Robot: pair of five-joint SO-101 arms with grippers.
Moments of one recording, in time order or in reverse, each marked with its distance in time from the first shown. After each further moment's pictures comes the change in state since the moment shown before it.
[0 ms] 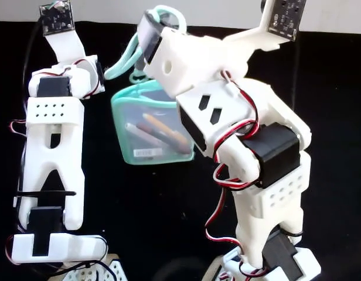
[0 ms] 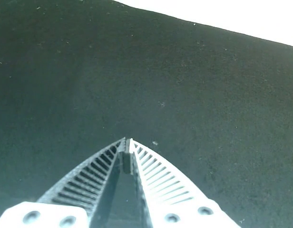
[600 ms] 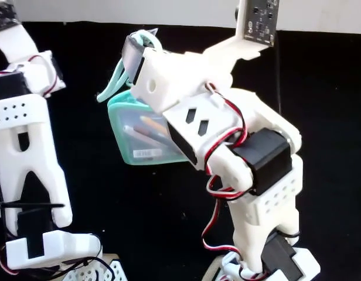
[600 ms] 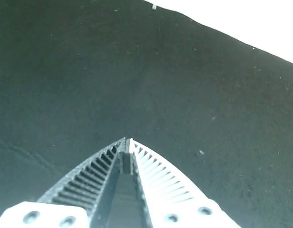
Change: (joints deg) left arm -11.6 -0.1 -10.7 12.6 0.0; right arm -4.7 0.0 0.7 4.0 0.0
